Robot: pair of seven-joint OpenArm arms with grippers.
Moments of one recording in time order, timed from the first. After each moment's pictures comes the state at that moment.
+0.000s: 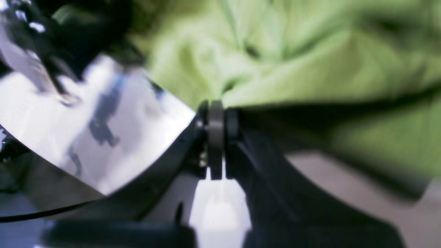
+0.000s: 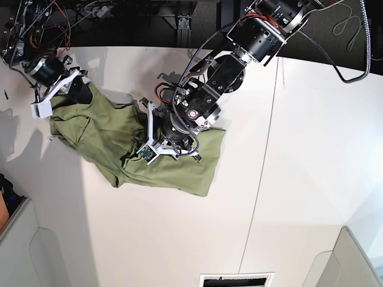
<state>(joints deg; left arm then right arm) -11.5 0.6 37.3 75.7 3.6 -8.6 37.3 -16.6 13.4 23.1 97.7 46.4 33.7 -57.6</state>
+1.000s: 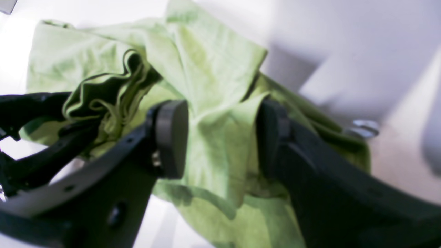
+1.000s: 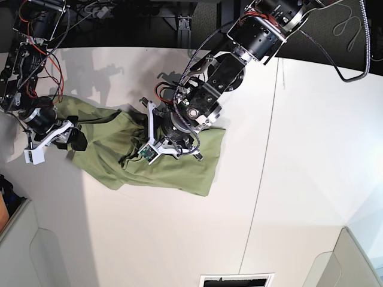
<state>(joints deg) -10.7 0.6 37.3 75.7 3.6 -9.9 37.7 2.4 13.8 23.0 81.4 36.6 33.3 -54.1</state>
